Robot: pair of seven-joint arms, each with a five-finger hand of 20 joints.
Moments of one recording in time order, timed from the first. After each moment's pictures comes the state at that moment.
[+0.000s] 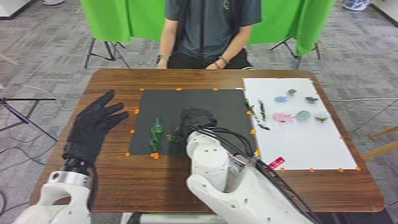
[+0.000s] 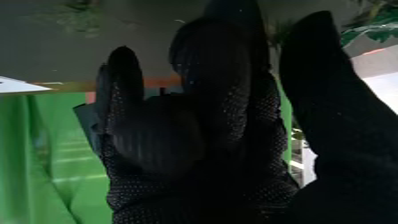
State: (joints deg) left arm 123.7 -54.3 -91.3 -125.9 44.9 15.1 12.9; right arm -71.6 -79.2 37.9 -98.1 -143.9 -19.7 48.2
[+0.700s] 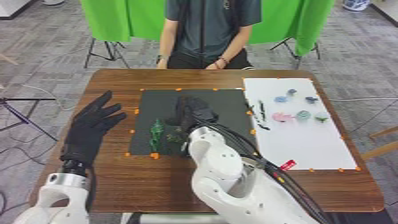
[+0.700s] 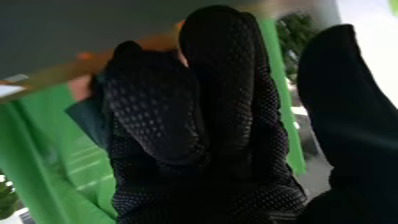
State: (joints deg) left arm 125.3 -54.2 -92.0 -126.3 44.5 15.5 14.3; right arm -72.6 -74.9 38.0 -107.9 -137.0 -5.6 45.7
